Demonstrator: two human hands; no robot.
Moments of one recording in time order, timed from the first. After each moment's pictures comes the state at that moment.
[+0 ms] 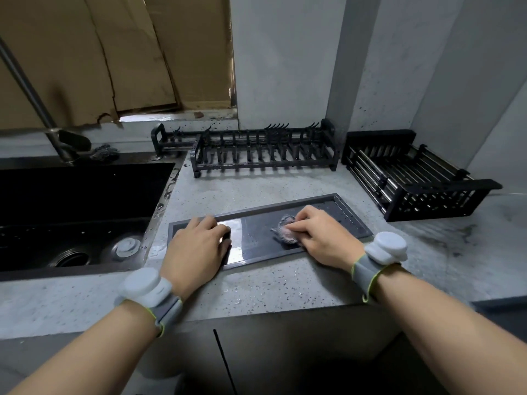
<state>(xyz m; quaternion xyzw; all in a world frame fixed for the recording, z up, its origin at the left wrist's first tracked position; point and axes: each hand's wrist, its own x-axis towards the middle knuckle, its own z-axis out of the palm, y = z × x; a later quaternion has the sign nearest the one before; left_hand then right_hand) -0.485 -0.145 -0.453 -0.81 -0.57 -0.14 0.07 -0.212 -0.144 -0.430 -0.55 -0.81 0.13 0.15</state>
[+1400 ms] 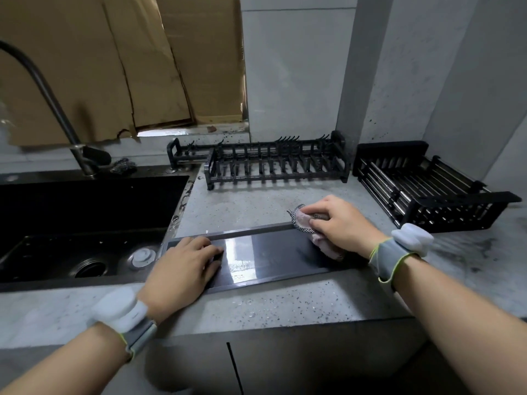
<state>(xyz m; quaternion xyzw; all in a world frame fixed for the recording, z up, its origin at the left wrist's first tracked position) -0.533 -0.154 -0.451 -0.82 -0.56 -0.11 0.04 -0.204 -0.118 -0.395 -0.60 -0.74 0.19 0.24</state>
